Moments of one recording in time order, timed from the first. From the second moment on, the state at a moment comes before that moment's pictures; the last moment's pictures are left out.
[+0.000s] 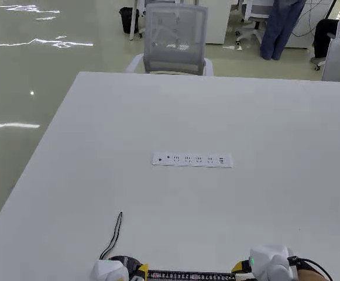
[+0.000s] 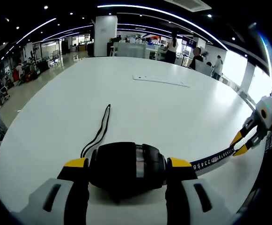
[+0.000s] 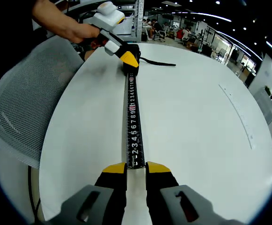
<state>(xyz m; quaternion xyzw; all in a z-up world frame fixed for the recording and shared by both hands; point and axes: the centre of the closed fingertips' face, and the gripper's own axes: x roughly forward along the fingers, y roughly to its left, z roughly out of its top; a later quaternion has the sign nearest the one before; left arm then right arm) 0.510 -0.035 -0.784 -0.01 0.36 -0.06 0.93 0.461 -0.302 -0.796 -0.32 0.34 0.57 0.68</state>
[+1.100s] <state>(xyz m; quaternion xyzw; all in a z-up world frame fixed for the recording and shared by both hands) 0.512 -0.036 -0.787 -0.03 0.36 -0.06 0.93 0.467 -0.297 -0.794 -0.33 0.33 0.57 0.67</state>
